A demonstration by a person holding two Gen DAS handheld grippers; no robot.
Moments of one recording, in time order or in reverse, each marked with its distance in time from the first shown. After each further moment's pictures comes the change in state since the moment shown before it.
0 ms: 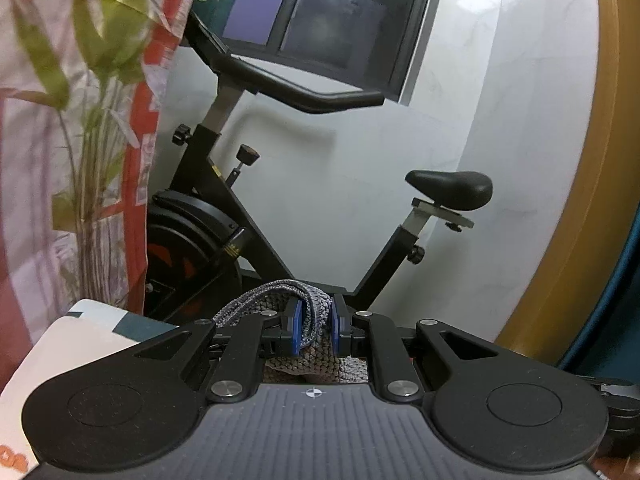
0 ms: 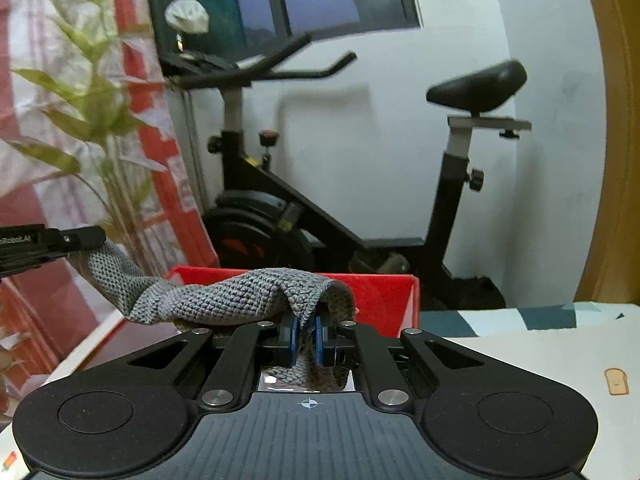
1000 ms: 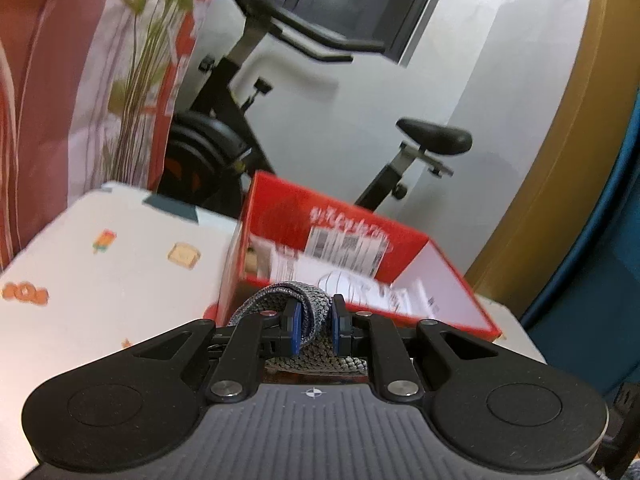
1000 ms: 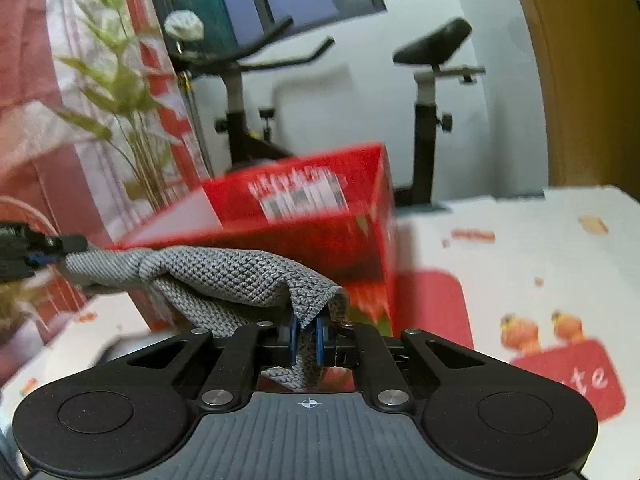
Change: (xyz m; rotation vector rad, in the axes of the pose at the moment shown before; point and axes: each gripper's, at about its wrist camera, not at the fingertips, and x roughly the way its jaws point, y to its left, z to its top) left arm -0.112 0.024 -0.095 -0.098 0.105 -0.056; right arm -0.110 -0.002 -0.172 0.091 -0.064 0.046
